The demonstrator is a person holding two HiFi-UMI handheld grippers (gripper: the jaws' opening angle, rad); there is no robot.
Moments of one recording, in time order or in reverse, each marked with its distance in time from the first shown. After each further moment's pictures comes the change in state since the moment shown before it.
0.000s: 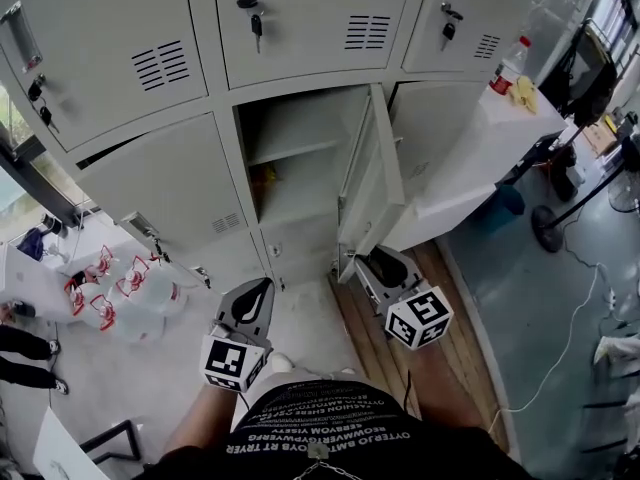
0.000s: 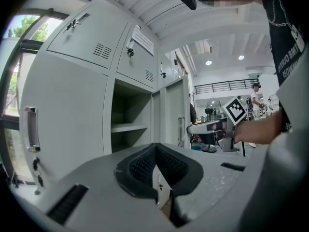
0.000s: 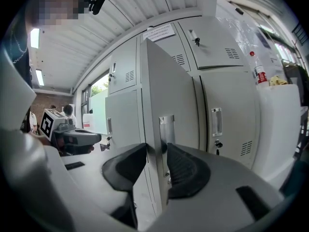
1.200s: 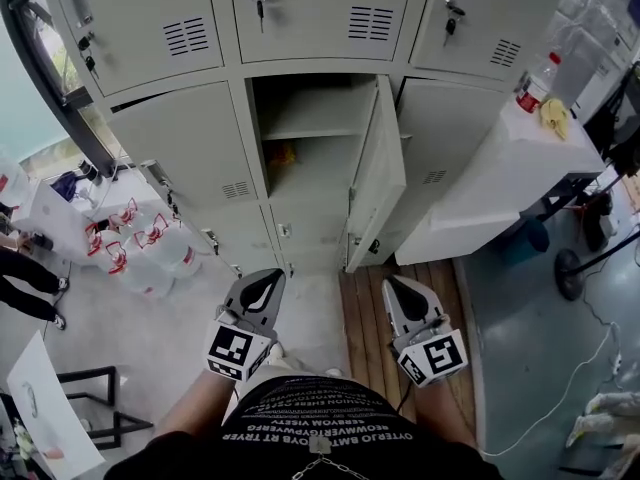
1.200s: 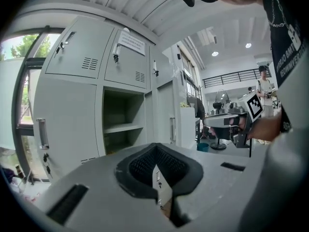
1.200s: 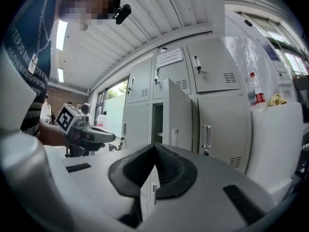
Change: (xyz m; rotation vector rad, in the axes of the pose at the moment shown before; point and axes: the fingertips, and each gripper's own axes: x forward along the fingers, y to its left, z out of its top) left arm 0.002 -0.091 0.009 0.037 0.036 0.145; right arm -0.119 -0.015 0.008 -0.139 -0.125 0.128
